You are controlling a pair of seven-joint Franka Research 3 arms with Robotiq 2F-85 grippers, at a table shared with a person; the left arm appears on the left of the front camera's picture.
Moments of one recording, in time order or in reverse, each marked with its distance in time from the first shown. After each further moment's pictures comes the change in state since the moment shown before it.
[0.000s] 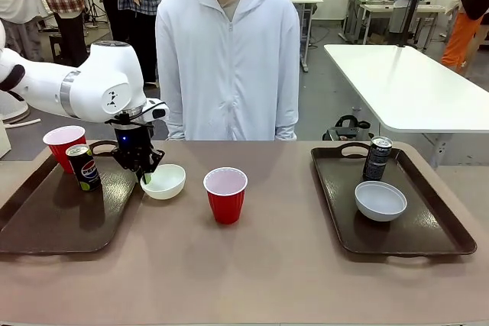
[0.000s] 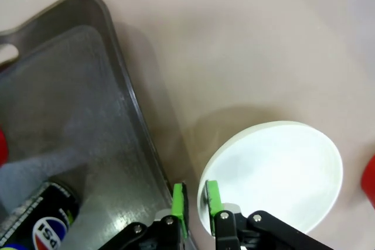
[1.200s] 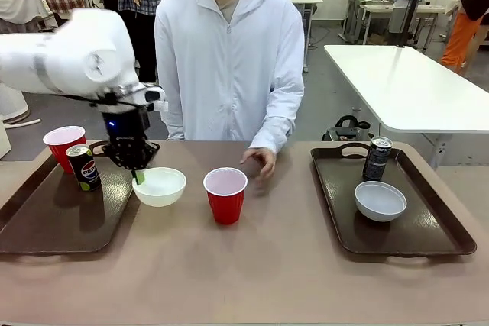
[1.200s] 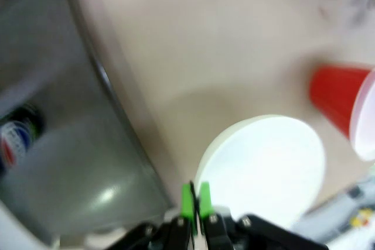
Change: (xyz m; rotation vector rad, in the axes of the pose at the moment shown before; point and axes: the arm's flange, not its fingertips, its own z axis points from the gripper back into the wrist) left arm -0.071 -0.026 0.085 -0.118 0.128 -0.072; right arm 0.000 0.000 0.000 0.001 0.001 0.000
